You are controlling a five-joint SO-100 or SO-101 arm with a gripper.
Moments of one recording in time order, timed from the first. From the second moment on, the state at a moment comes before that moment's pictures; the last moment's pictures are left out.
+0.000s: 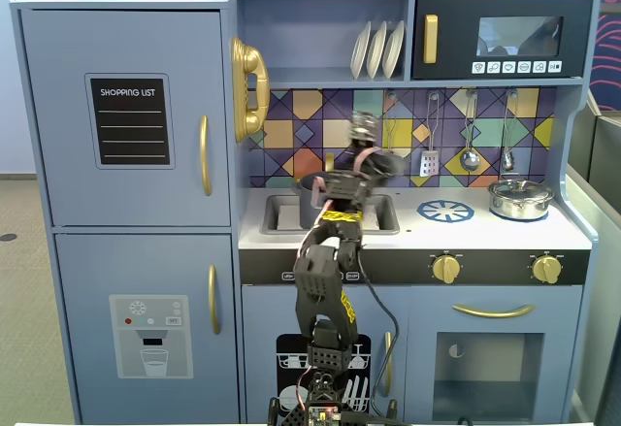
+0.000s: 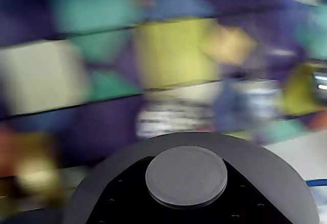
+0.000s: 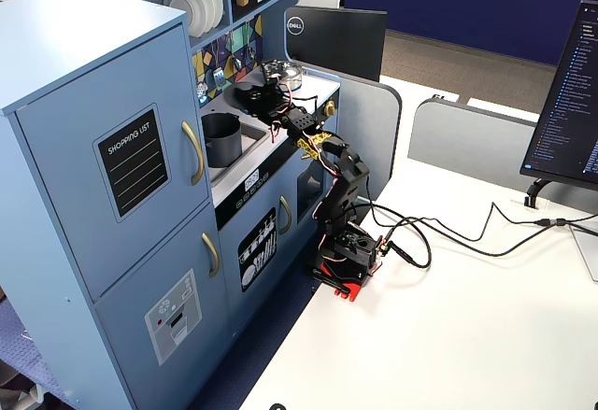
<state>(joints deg) 13.1 116.2 96.4 12.0 -89.0</state>
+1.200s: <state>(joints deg) 0.7 116.8 103.0 11.2 -87.7</state>
